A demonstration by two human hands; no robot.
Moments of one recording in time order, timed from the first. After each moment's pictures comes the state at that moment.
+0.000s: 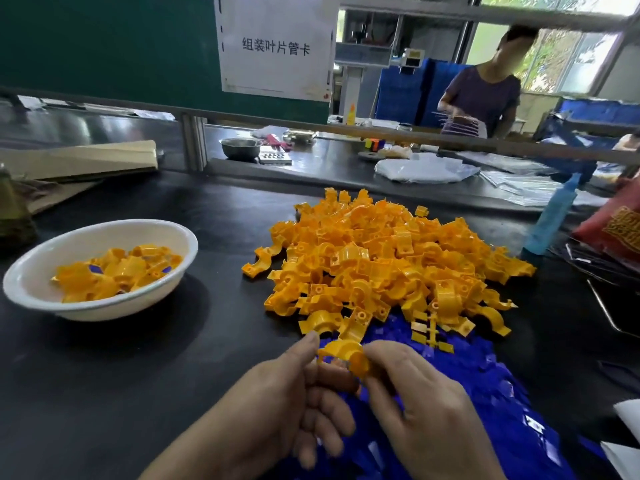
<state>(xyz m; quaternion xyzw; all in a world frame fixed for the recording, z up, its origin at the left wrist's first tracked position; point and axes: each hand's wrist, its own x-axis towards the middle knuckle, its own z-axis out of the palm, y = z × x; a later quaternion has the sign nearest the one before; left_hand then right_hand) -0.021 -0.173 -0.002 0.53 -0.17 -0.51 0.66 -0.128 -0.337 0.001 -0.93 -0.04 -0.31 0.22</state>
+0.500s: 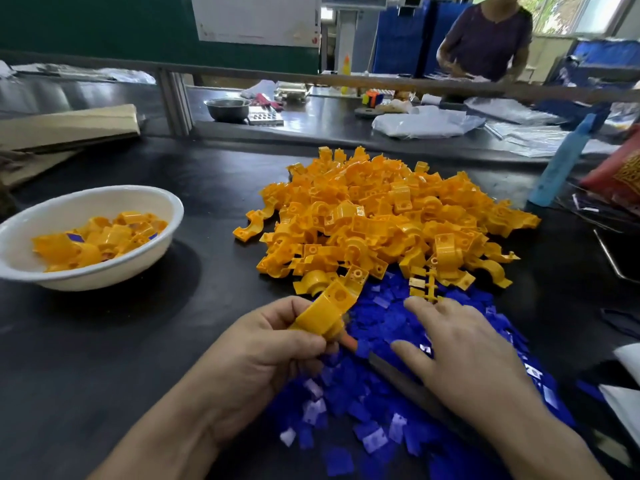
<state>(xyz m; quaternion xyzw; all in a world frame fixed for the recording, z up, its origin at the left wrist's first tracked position) -0.023 -0.171 -0.006 0.52 -0.21 -0.40 0.73 -0.131 -0.380 -0.011 -0.98 0.19 -0.08 0.04</state>
